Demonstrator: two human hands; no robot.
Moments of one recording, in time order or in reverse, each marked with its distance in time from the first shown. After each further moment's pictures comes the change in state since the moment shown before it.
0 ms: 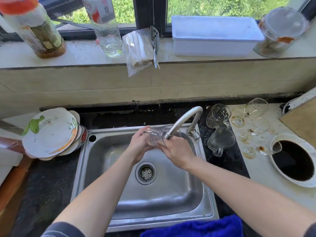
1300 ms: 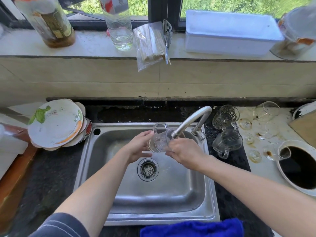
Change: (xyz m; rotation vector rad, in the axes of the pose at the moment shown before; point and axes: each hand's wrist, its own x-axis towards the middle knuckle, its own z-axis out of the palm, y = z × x) left_hand 0.001 -0.008 -0.035 0.272 -0.159 -0.214; right_hand -0.002 0.011 -0.006 -0.110 -0.136 -0.190
